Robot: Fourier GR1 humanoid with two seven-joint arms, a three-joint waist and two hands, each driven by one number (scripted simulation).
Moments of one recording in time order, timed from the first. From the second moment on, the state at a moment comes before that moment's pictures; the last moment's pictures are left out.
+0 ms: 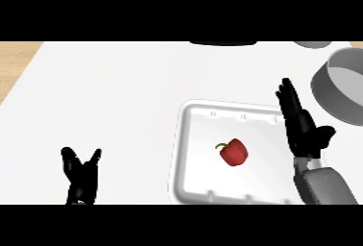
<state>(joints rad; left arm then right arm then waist) 0.07 0.26 -0.28 -1.33 0.43 0.28 0.16 -0.20 -0.25 0.13 -1.39 -0.15 -0.24 -0.10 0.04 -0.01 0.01</state>
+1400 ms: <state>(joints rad) 0.72 0.65 -0.34 -1.68 0.22 0.38 0.06 -0.18 -0.63 0.36 -1.62 0.37 -0.19 -0.17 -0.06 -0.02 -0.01</state>
